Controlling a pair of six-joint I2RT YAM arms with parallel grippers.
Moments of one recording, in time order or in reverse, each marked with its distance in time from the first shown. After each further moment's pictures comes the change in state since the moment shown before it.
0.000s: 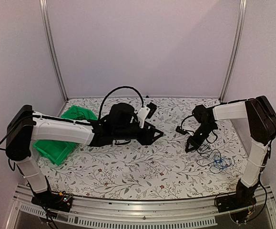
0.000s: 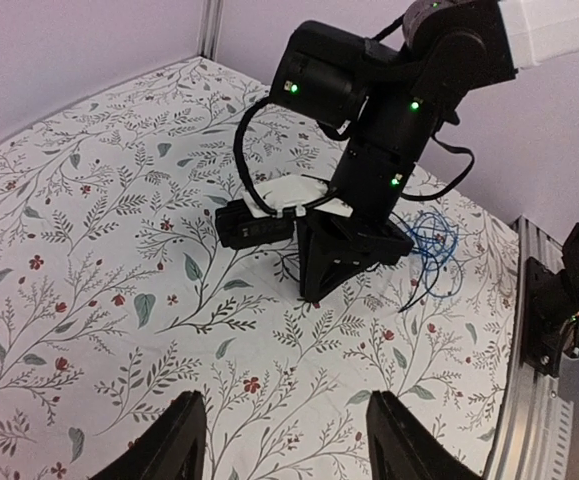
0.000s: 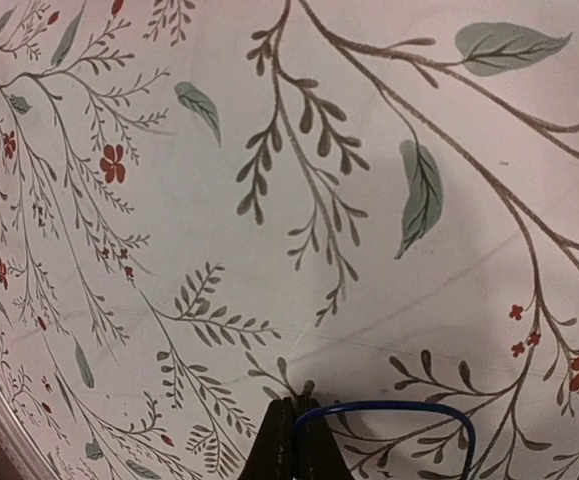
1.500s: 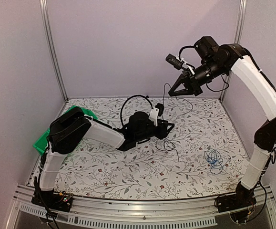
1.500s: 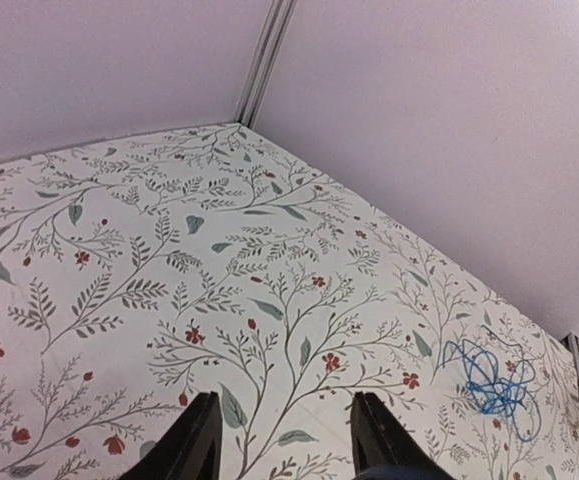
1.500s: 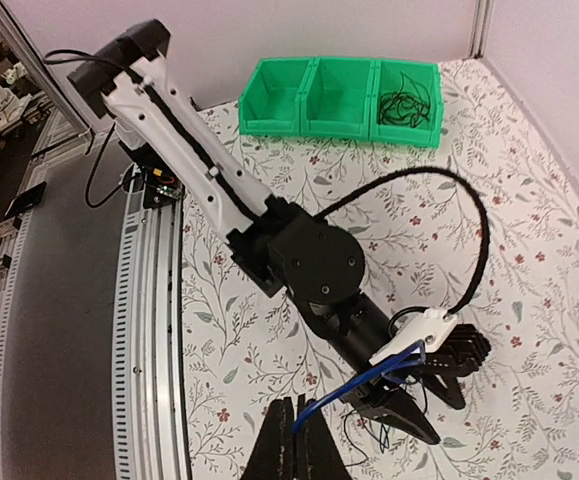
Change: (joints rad) left arm 0.060 0.509 0.266 0.513 -0.058 -0.092; right arm 0.178 -0.078 1.012 -0.631 -0.388 -0.095
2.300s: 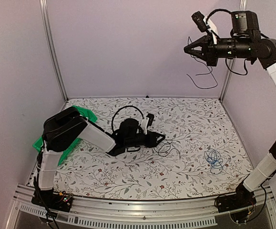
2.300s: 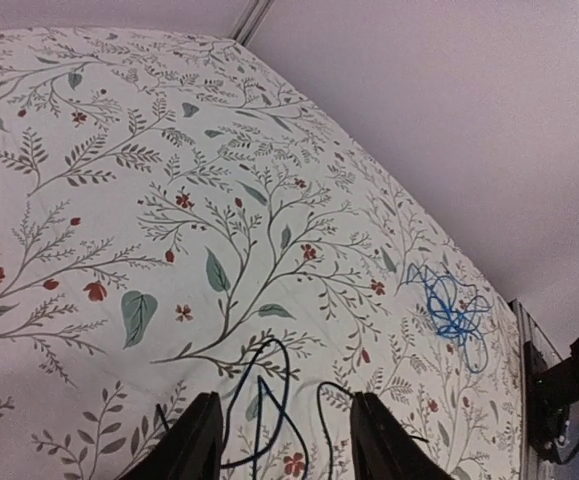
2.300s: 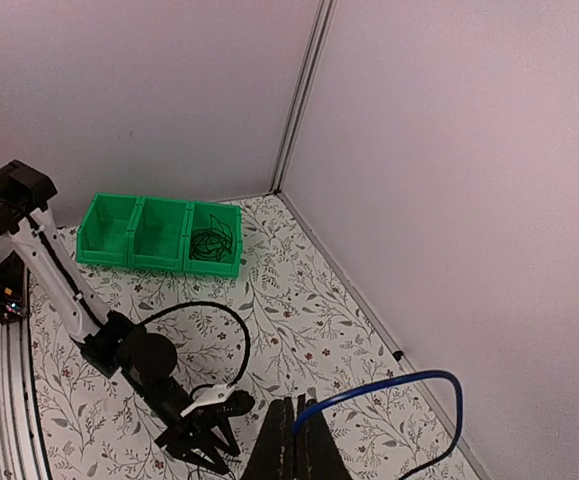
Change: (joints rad) left arm 0.047 -0.016 -0.202 0.032 0.172 -0.214; right arm 0.000 -0.230 0.108 0.390 0.346 0.183
